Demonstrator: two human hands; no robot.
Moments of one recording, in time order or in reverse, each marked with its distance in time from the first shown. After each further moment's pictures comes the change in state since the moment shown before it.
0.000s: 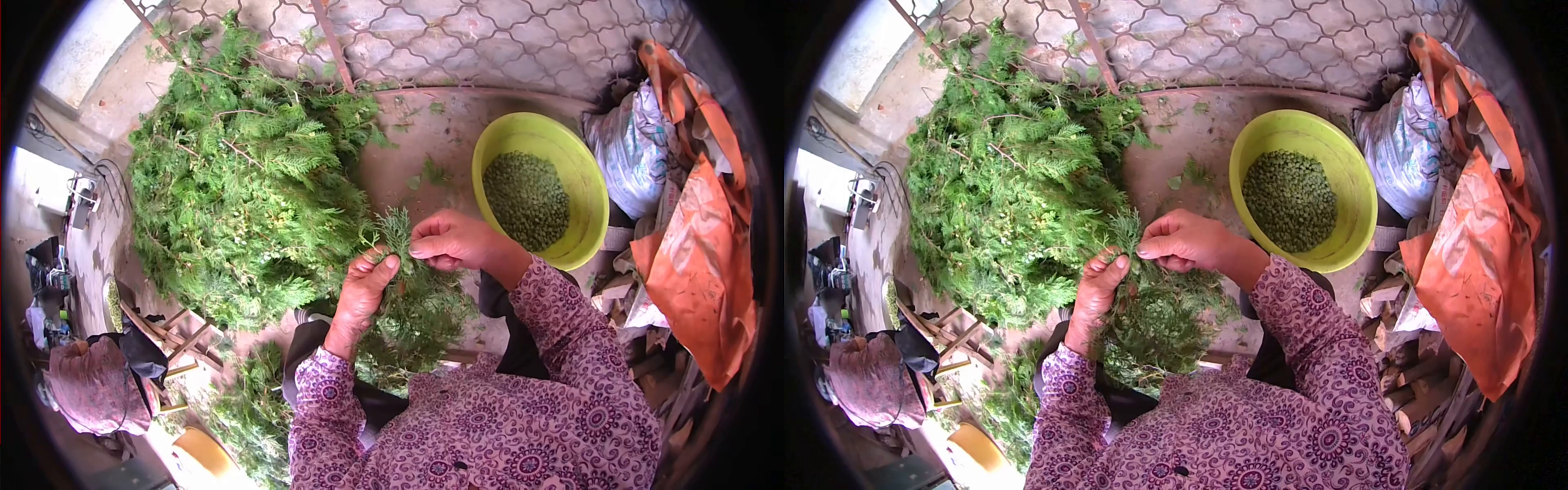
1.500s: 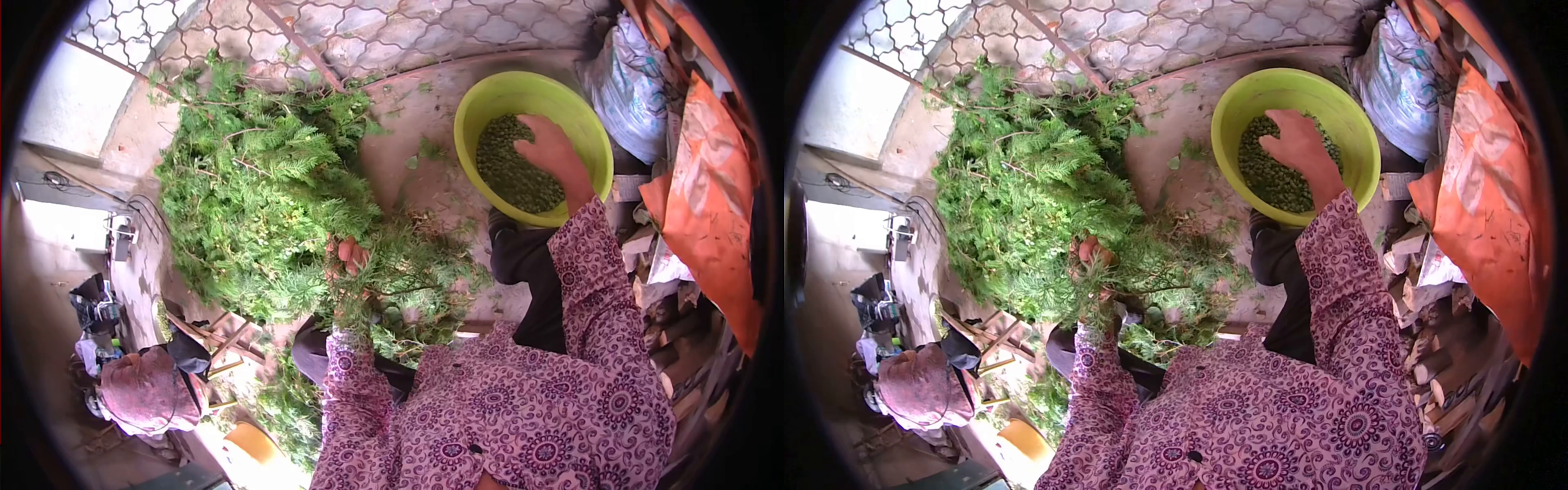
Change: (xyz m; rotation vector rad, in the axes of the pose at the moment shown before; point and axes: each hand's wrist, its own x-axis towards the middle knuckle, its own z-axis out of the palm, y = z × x) left_hand 0.059 -0.071 -0.105 -0.605 -0.827 0.026; right_hand -0.128 0.029 -0.159 -1.266 1.235 -0.252
